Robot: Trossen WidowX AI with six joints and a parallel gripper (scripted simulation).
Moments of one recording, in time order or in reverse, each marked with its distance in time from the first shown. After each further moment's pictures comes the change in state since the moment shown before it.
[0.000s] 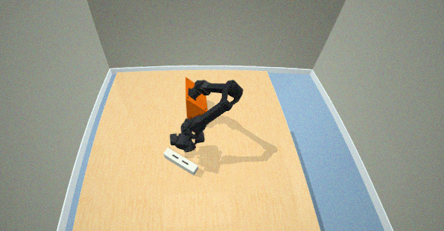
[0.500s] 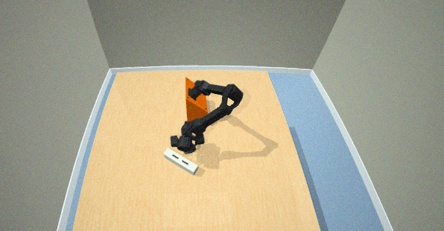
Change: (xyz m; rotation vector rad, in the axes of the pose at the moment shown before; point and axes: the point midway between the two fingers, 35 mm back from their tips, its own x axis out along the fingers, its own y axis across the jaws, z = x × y) arm 0.022 0.001 0.000 0.001 0.003 0.004
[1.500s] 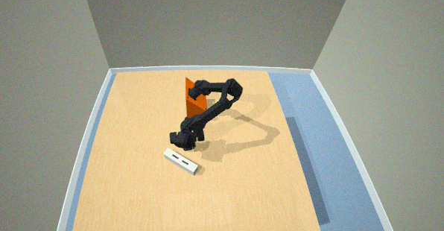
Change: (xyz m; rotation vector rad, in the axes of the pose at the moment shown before) arm -0.030 -0.001 -0.005 0.013 0.003 0.008
